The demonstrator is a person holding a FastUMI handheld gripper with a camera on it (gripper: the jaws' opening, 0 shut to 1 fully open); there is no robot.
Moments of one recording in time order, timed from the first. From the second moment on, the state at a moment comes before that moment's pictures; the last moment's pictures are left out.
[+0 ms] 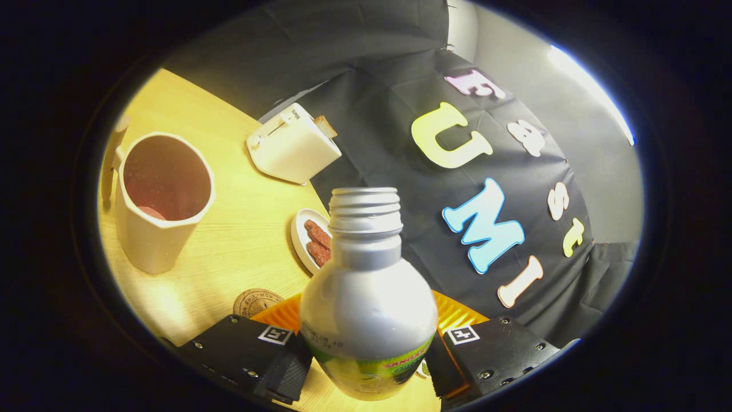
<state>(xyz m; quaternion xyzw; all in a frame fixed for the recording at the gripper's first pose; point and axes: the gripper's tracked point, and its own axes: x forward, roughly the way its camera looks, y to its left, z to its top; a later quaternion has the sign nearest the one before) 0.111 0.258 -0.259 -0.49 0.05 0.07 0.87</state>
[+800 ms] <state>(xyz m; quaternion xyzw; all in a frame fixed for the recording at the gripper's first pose) 0.109 0.282 -0.260 -0.61 0.01 0.09 0.78</state>
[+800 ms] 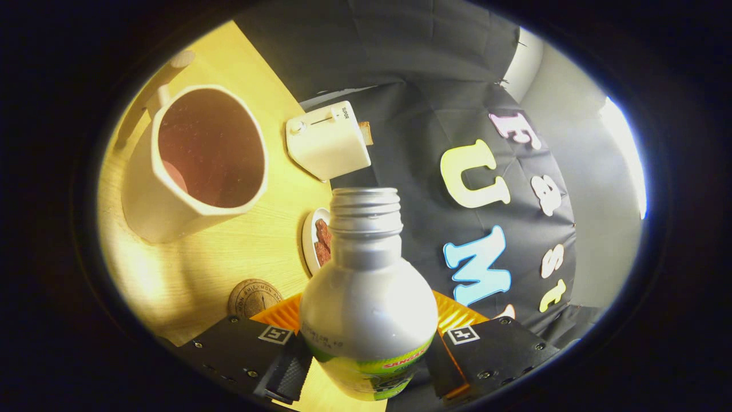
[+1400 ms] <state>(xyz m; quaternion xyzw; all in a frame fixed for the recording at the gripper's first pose) 0.109 0.290 -0.252 -0.67 -0.03 0.10 0.73</state>
